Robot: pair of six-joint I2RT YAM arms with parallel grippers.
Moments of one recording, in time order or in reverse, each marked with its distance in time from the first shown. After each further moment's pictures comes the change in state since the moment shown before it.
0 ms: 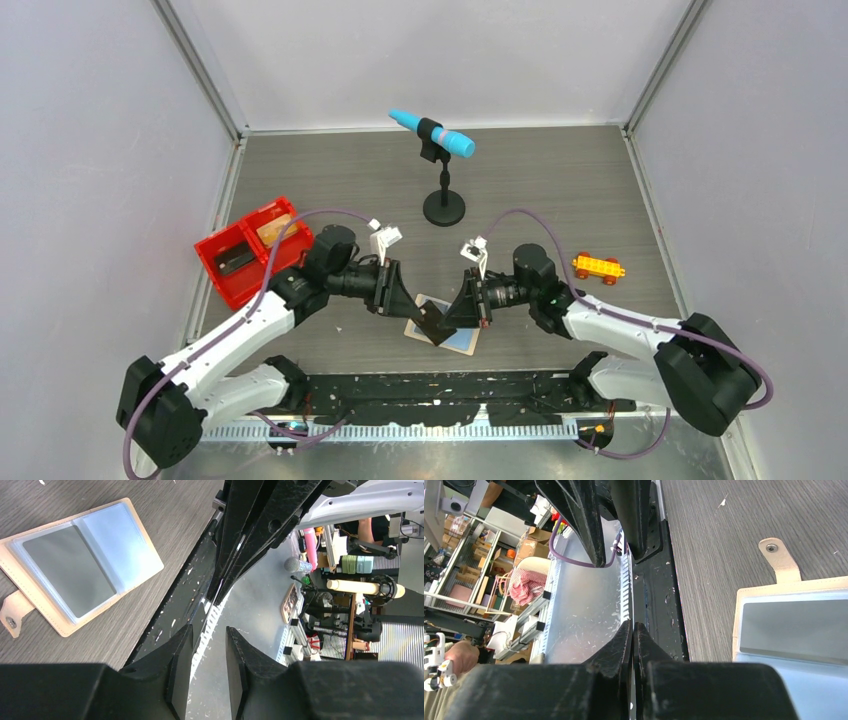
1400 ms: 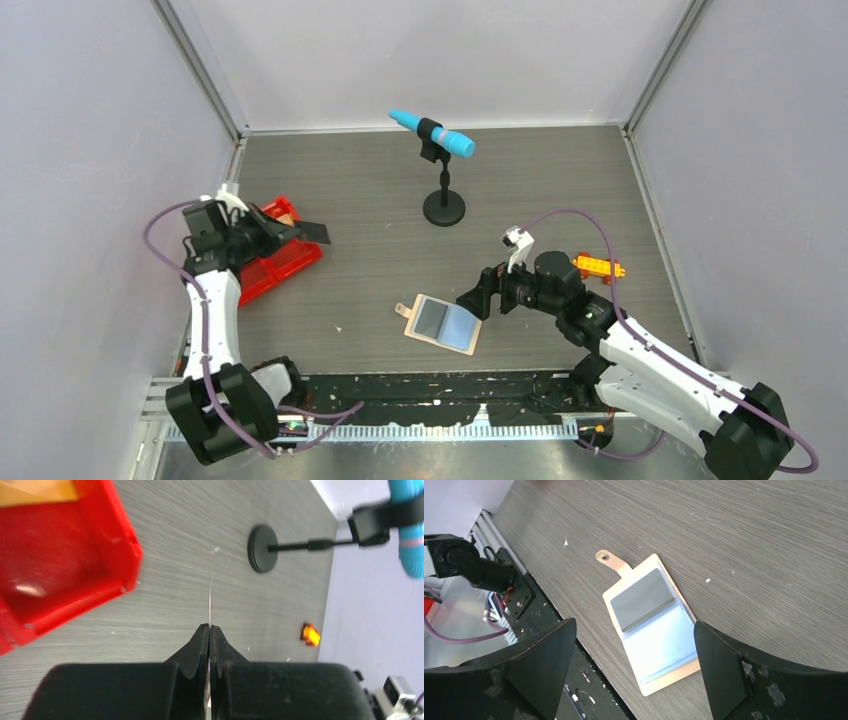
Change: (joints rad) left arm 0.947 0.043 0.108 -0.138 -0.125 0.047; right arm -0.011 -0.370 0.043 -0.563 0.655 -0.150
